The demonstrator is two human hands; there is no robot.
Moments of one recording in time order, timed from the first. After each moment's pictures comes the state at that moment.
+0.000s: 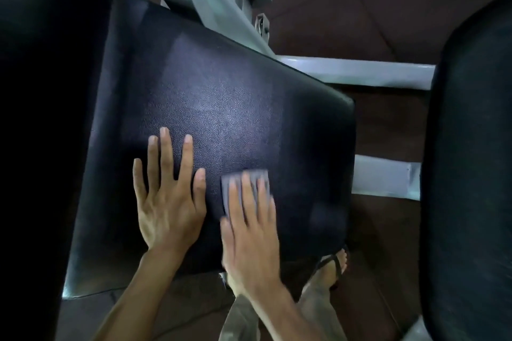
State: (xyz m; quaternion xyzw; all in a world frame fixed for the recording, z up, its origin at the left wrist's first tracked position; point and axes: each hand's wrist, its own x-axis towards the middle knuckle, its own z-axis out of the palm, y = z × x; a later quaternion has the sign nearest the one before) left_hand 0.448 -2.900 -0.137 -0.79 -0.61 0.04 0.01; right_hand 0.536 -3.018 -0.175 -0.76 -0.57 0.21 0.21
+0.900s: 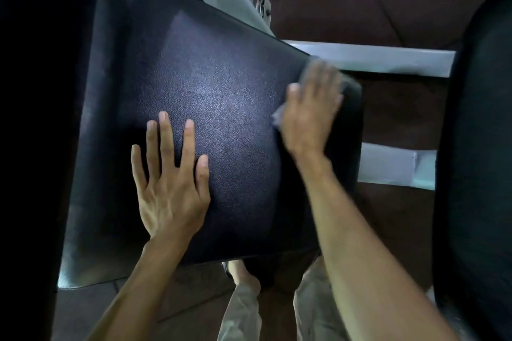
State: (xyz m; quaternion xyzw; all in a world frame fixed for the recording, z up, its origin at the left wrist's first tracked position) left_hand 0.449 -2.900 -0.140 -0.79 -0.61 0.04 0.01; right_hand 0.671 -2.867 -0.209 -0.89 -0.36 0.17 0.23
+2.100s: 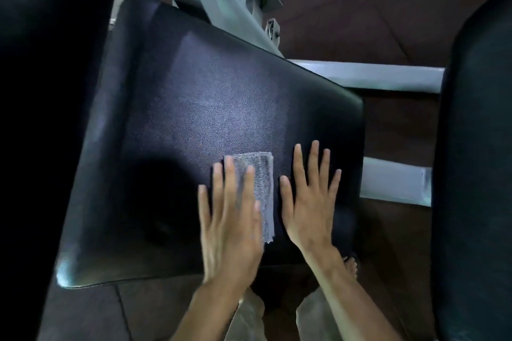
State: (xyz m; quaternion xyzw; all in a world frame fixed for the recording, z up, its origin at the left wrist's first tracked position) left_hand 0.502 -2.978 -0.151 -0.82 -0.56 0.01 -0.06; right_hand 0.635 -2.997 -0.216 -0.83 -0.49 0.21 0.17
